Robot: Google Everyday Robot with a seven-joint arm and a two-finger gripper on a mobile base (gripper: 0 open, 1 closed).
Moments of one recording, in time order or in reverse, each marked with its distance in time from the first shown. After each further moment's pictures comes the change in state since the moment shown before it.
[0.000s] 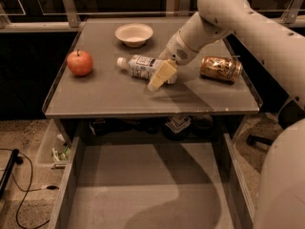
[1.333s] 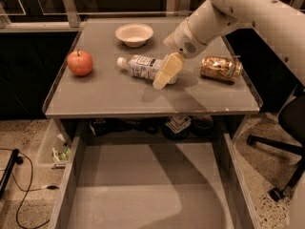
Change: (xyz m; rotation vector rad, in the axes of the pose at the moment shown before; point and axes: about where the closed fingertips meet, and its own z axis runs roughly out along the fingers) arm -0.013 0.019 -0.045 0.049 -0.037 -0.099
